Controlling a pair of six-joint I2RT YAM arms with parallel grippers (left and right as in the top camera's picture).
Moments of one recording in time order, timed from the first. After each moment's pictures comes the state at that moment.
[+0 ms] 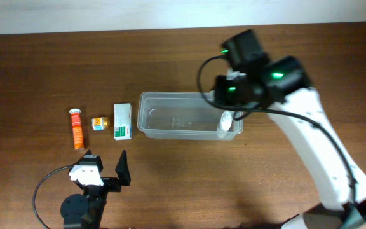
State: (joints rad) left arm 0.02 0.01 0.10 -0.29 0.14 -0.13; right arm 0.47 1.68 1.83 -1.30 -0.02 0.52
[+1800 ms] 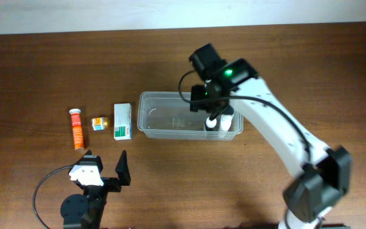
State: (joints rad) left arm 0.02 0.01 0.10 -0.29 0.14 -0.13; right arm 0.50 1.83 1.76 -1.19 0.01 0.61
